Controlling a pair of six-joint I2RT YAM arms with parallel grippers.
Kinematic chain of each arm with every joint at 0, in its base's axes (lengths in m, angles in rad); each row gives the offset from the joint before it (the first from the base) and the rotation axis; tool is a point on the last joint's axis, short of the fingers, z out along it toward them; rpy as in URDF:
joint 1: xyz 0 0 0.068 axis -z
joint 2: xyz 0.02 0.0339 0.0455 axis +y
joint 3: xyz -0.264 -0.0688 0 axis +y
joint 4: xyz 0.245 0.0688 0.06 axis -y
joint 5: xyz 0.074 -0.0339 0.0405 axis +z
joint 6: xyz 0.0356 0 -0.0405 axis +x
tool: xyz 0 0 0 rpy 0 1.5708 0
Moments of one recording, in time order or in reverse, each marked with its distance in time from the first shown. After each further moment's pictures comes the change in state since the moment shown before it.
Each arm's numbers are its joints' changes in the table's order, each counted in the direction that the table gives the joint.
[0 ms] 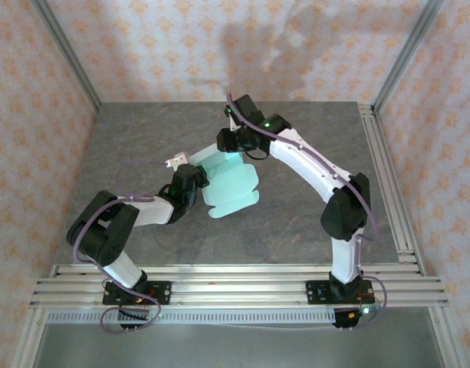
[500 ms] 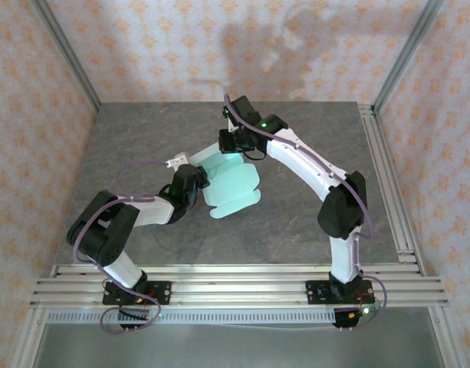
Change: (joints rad) left arm 0.002 0.000 -0.002 -0.010 0.000 0.000; right arm -0.004 0.023 -0.015 -0.003 -0.001 0.008
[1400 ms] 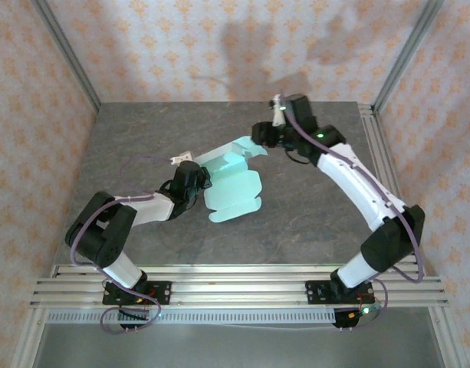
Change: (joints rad) left arm -0.003 -0.021 -0.061 -0.156 -0.113 0.051; right arm 0.243 -0.439 0.419 0.199 0.094 -0.063
